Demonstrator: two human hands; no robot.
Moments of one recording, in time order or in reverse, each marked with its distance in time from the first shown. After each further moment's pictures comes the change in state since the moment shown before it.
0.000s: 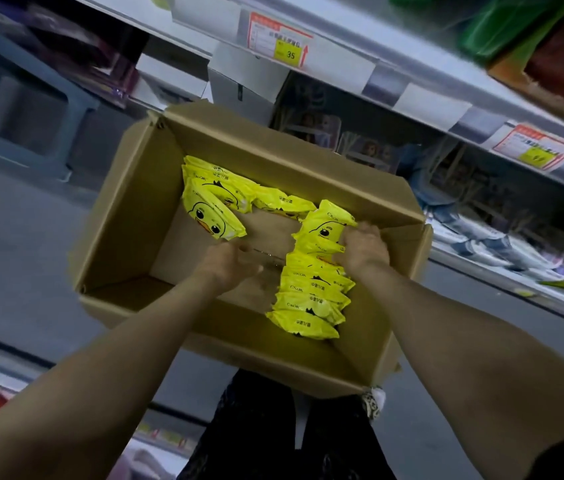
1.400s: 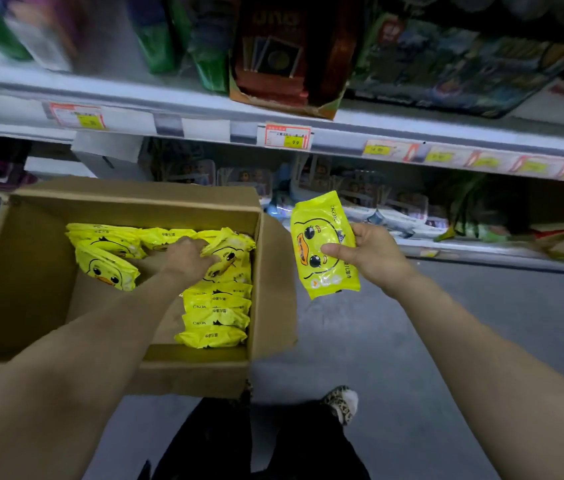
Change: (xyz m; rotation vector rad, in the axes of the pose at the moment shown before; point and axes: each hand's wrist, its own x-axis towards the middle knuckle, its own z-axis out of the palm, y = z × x) left_hand -0.028 0.161 0.057 0.411 0.171 0.208; right_hand -0.179 0.212 -0.076 1.255 0.203 -0.069
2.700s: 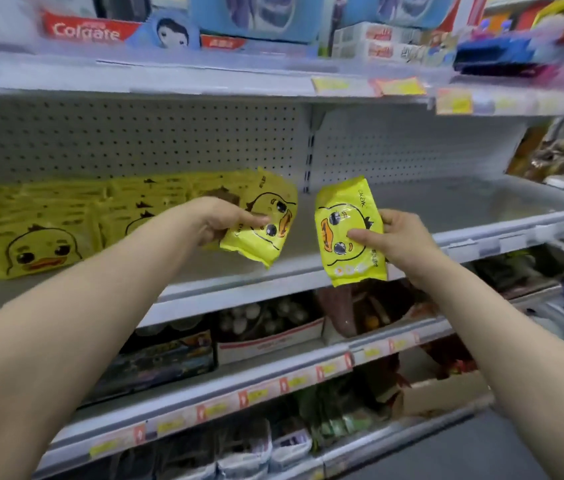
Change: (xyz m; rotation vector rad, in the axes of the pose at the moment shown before) left_hand -0.190 0.697 -0.288 -0.626 -0.062 0.712; right_hand -0.168 -0.179 -0.570 0.062 0.627 -0.638
